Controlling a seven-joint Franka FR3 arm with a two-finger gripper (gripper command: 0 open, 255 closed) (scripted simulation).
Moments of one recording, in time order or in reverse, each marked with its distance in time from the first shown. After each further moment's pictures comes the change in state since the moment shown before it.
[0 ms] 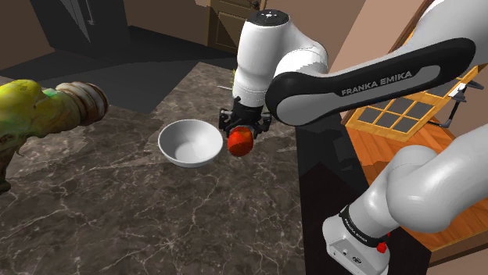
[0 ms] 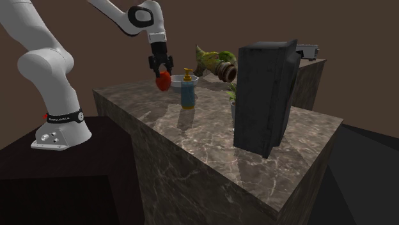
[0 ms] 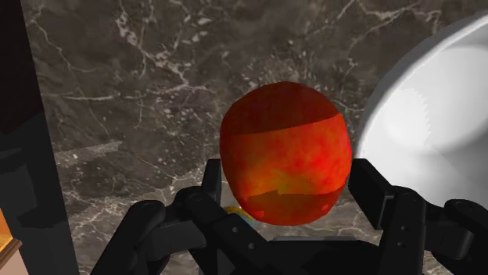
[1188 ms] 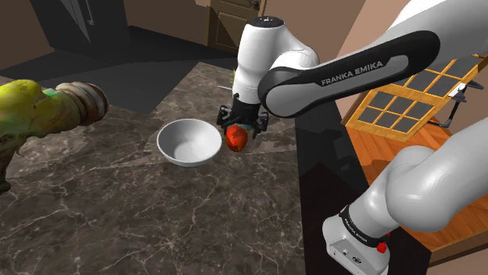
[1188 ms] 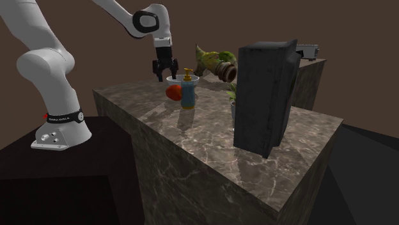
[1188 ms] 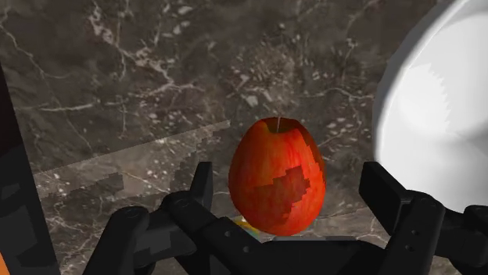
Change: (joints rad) arm -0.028 0.070 -0.053 0.011 0.059 0.059 -0.033
